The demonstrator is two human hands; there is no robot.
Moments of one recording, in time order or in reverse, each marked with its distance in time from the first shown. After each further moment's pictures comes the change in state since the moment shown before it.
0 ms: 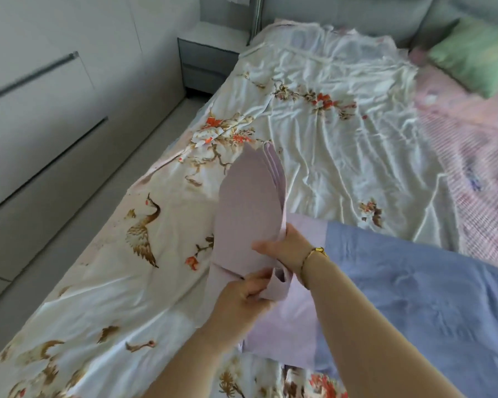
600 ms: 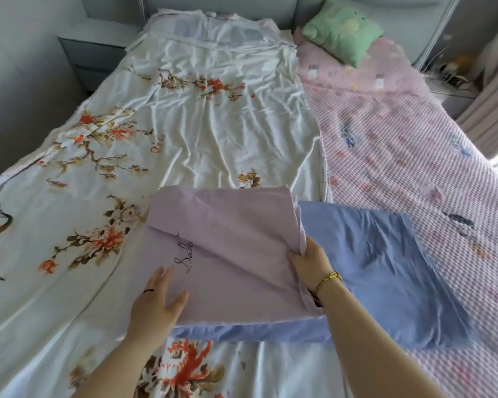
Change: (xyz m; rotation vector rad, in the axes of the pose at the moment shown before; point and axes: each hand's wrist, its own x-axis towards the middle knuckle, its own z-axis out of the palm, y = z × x) left_hand 0.008 -0.047 0.177 0.817 0.072 -0.118; right_hand -0.111 0.176 -0.260 -0.046 0.400 -0.066
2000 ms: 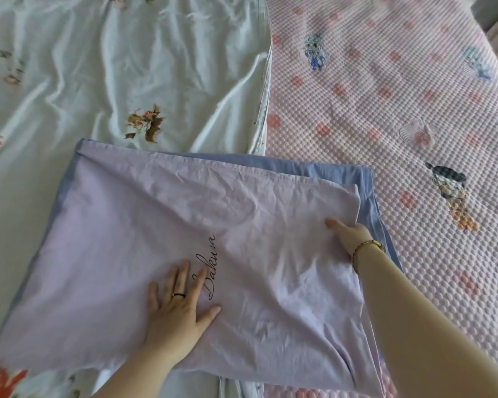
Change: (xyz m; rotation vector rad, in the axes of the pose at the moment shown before) left_hand 0.045 0.148 0.269 0.578 -0.273 0.037; right_hand 0.174 0.239 -0.214 0.097 0.168 0.533
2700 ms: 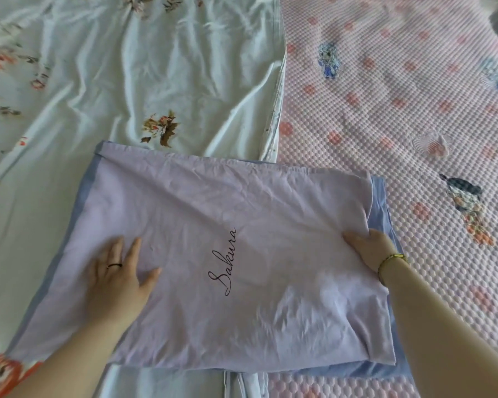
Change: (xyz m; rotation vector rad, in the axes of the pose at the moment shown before) left_hand 0.014 -0.070 -0.048 -0.176 0.374 -0.228; right_hand -0.015 -0.011 -0.020 -0.311 -0.040 -0.166
